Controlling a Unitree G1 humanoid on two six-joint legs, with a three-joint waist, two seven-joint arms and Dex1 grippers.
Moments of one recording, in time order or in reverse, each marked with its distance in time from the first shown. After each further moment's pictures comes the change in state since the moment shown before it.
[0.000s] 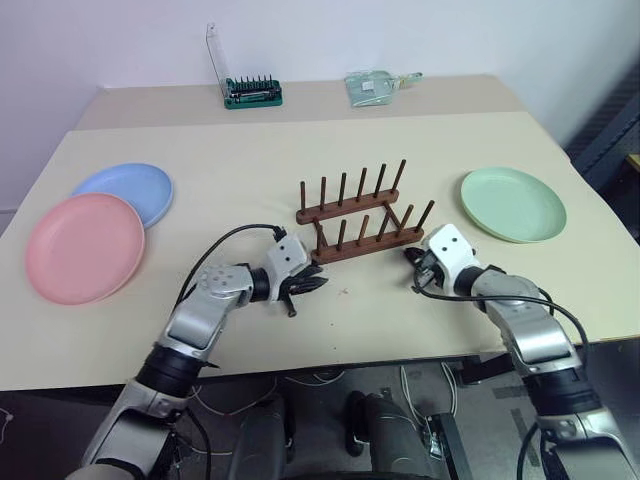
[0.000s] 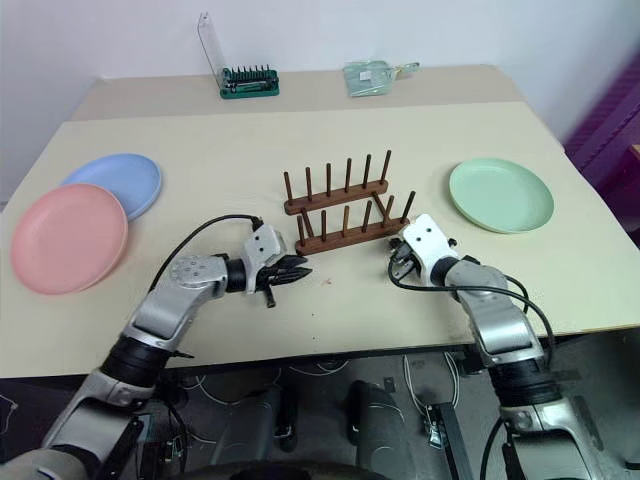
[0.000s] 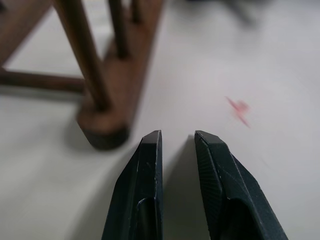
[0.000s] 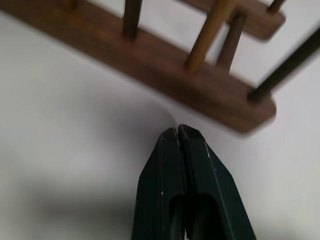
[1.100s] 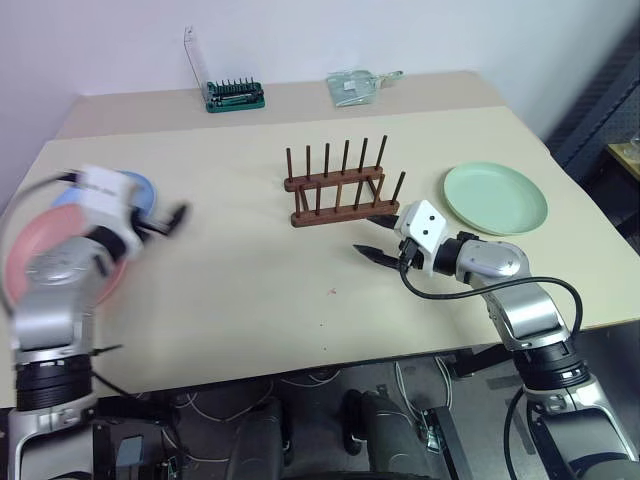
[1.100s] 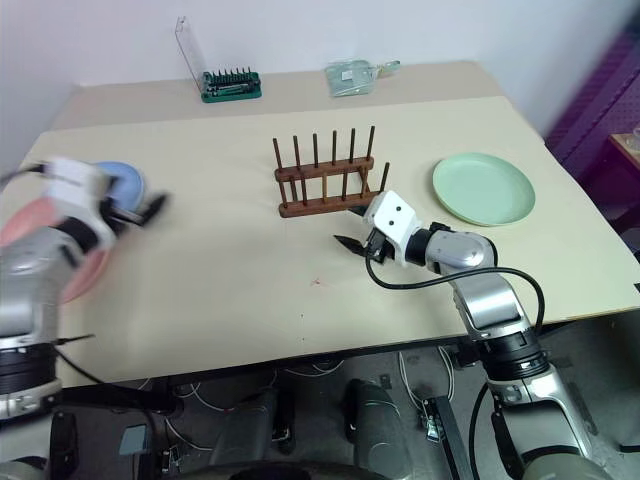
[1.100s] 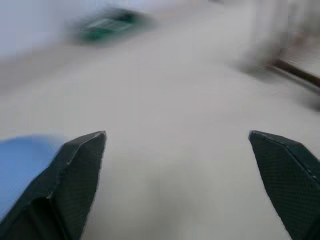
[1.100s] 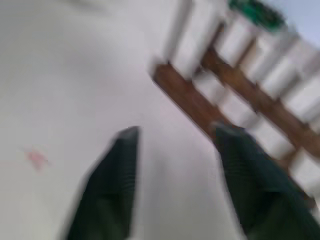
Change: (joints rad) left arm 0.078 0.250 0.738 -0.164 -0.241 0.231 0.358; right arm -0.129 -0.008 0.057 -0.120 0.130 -0.109 0.274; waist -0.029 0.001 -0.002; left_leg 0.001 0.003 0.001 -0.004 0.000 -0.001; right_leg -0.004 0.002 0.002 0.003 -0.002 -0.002
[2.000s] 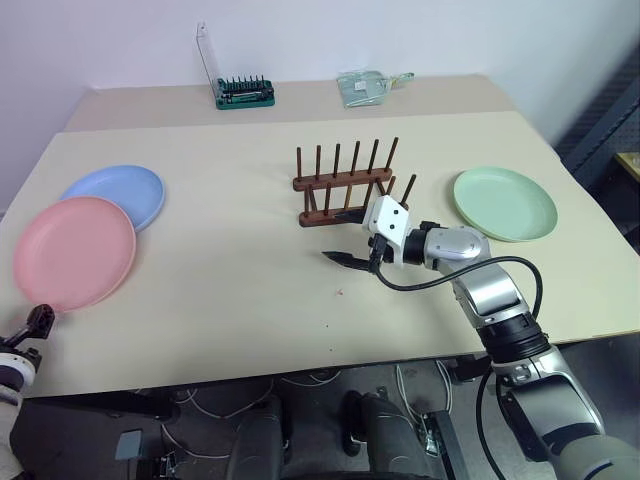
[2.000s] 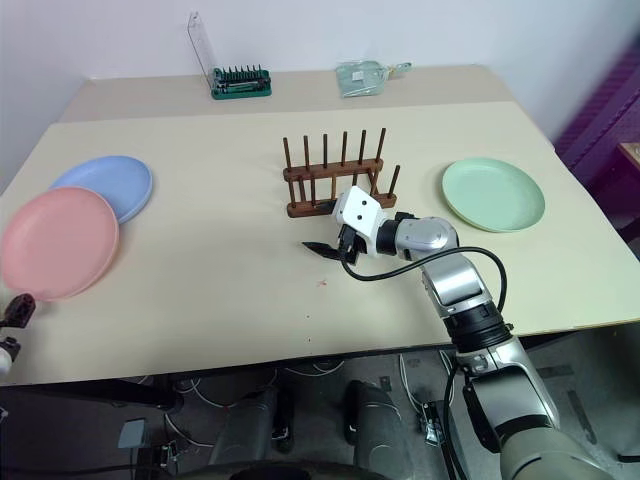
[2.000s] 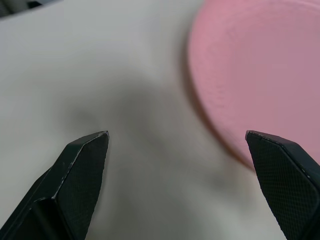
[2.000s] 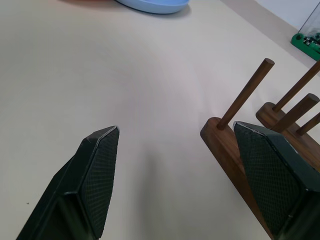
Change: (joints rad) left arm 0.410 -0.228 0.562 -0.074 -0.315 0.235 0.298; right arm -0.136 0.091 0.090 0.193 -0.036 -0.111 0.101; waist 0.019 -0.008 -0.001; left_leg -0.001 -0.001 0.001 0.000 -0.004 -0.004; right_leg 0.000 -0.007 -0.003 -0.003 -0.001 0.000
